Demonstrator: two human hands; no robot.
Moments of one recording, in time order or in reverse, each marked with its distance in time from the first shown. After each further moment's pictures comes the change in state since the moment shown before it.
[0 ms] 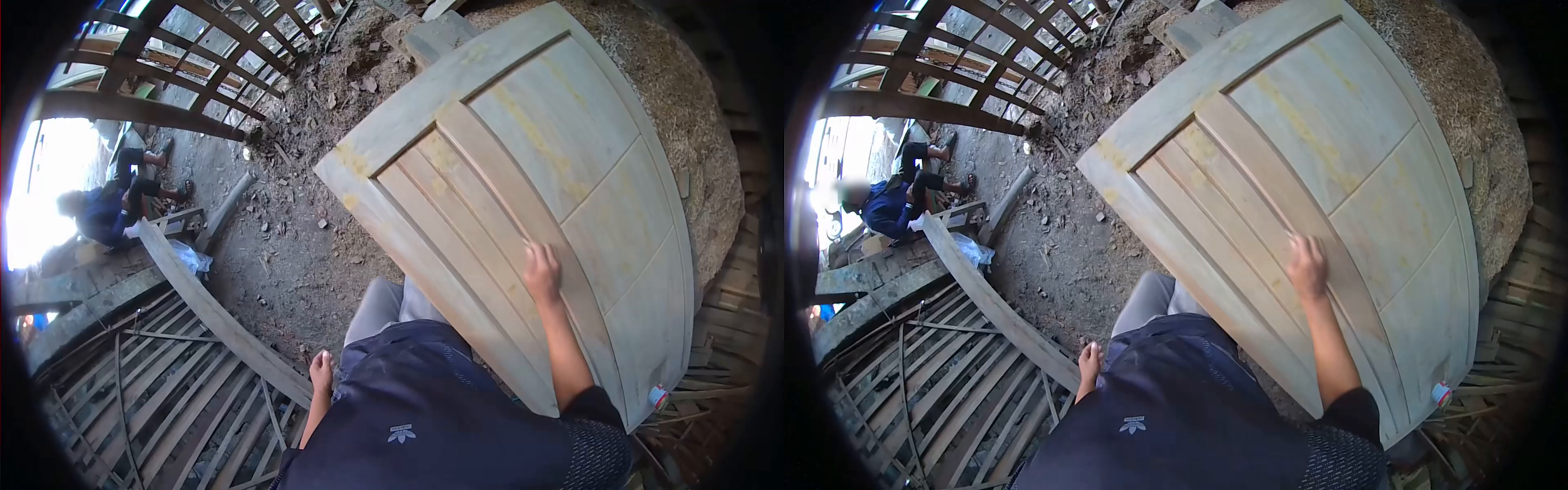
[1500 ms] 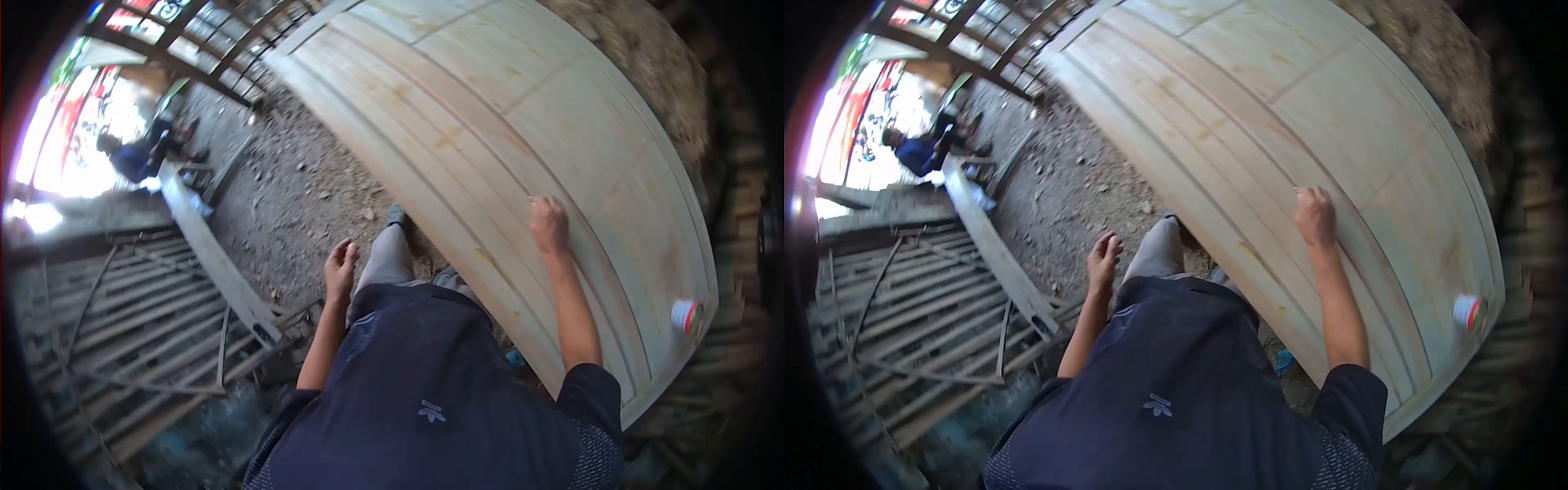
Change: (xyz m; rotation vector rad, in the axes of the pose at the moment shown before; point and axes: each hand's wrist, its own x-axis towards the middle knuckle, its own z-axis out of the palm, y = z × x) left_hand -0.357 -0.197 0.251 -0.127 -0.205 0.563; right_hand -0.454 0.251 -0.200 -0.081 0.040 -0.011
